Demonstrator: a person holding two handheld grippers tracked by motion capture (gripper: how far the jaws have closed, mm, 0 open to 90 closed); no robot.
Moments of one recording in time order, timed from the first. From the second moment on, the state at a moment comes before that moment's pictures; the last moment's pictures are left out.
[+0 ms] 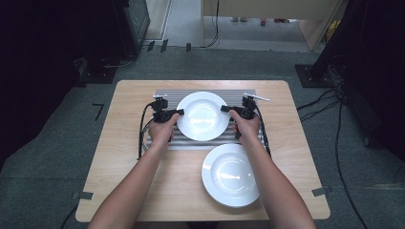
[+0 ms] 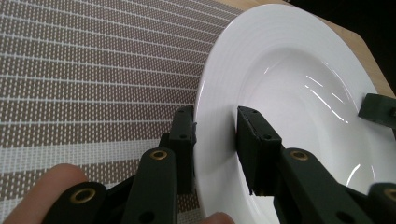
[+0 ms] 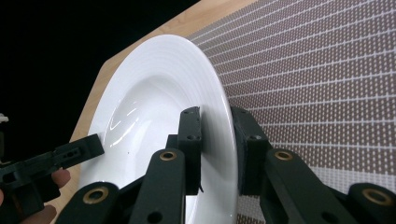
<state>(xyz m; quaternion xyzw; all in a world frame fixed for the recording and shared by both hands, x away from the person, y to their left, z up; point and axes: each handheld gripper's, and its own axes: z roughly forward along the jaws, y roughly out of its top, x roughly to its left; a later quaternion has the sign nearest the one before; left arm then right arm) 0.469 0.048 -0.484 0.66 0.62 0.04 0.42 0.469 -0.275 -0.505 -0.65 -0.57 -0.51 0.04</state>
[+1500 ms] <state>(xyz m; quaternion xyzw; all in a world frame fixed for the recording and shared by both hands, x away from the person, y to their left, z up) 0.455 0.047 -0.467 0.73 0.57 0.15 0.35 0.449 -0.277 -0.475 -0.58 -0.66 -0.47 -0.13</state>
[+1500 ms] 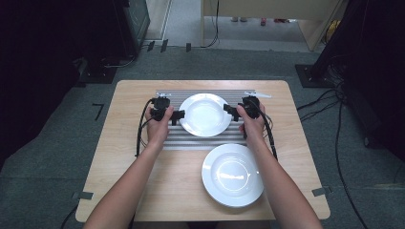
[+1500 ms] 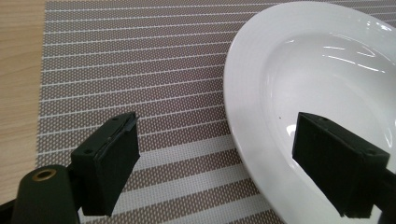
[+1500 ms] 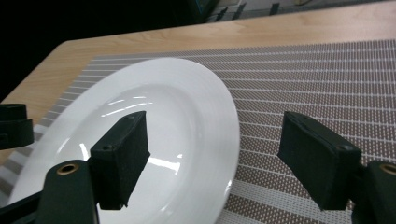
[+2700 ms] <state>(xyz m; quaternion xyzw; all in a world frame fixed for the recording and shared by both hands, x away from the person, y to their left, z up) 0.369 0.099 -0.454 0.72 0.54 0.17 0.39 0.353 -0.323 -0.448 -0.53 -0.66 -0.50 -0.17</state>
